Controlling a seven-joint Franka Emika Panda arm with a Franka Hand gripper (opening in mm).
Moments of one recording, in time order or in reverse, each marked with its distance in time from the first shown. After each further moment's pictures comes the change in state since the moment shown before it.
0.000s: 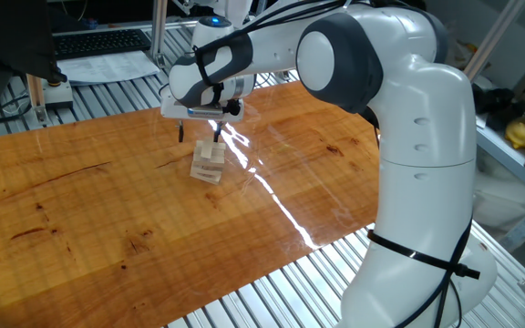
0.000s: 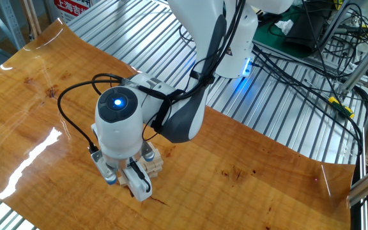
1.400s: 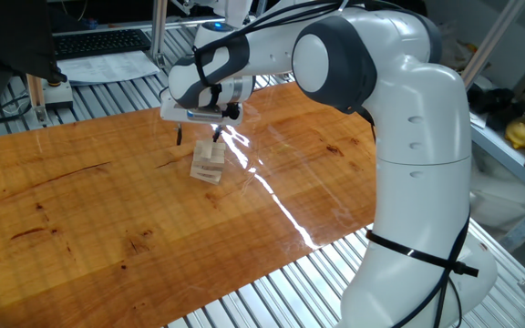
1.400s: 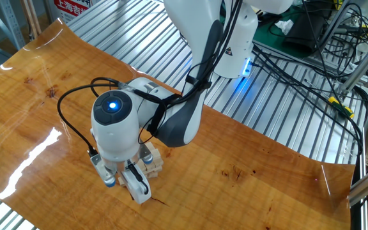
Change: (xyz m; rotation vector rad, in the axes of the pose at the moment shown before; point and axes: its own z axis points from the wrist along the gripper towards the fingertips) arm -0.001 0.002 0.013 -0.035 0.020 0.010
